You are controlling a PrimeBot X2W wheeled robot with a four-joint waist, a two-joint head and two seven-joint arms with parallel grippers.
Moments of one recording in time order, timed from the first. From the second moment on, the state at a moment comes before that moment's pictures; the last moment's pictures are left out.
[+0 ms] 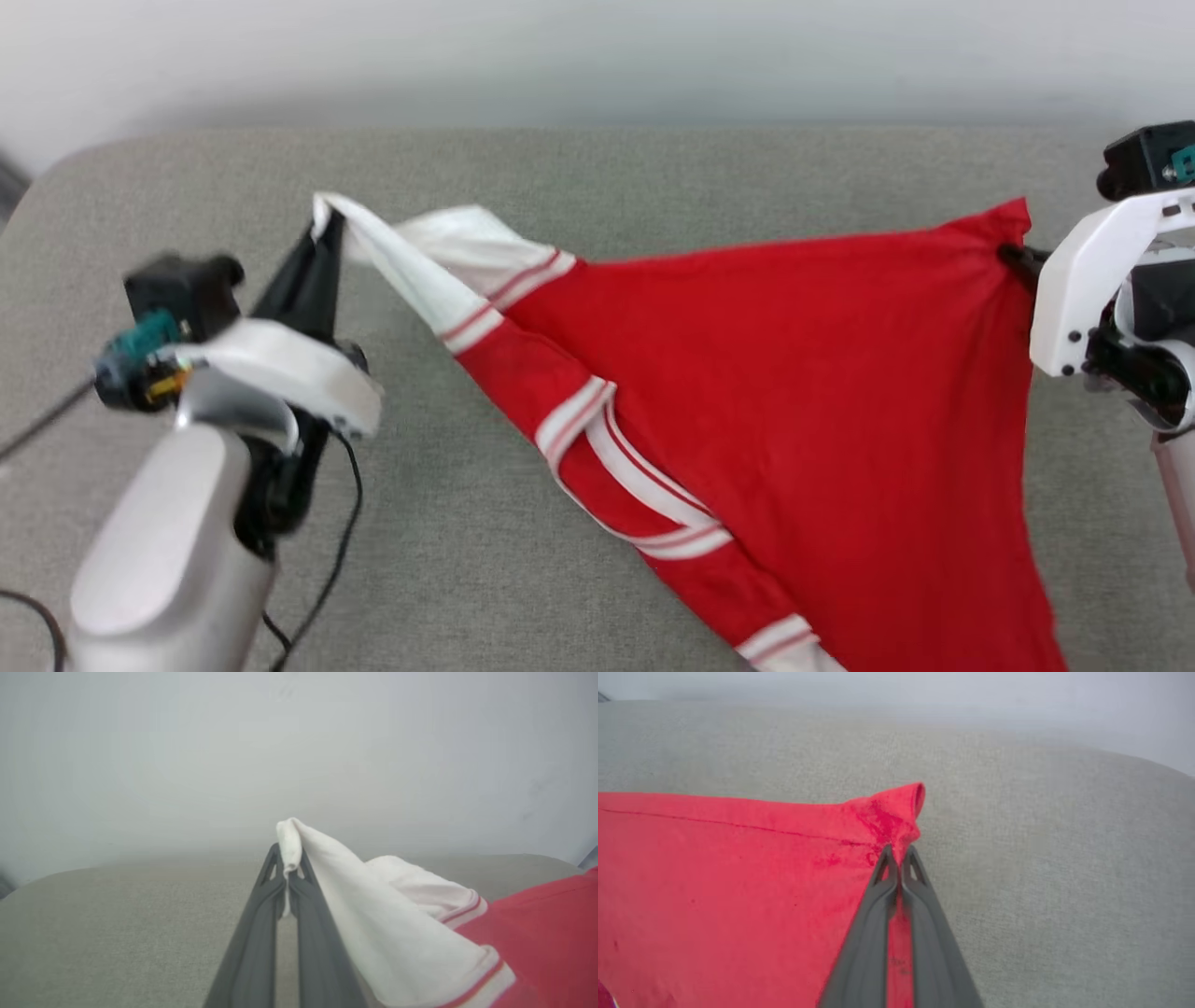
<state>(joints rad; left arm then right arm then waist) -0.47 0.39 -0.31 0.19 -0.59 0.06 -0.06 -0.67 -0.38 0.17 0.41 0.48 0.13 0.66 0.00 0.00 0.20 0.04</state>
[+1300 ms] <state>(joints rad) -1.60 0.41 -0.33 0.76 -0.47 -0.07 -0.22 -1.44 -0.37 0.11 0.58 0.28 0.13 0.24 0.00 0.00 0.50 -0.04</state>
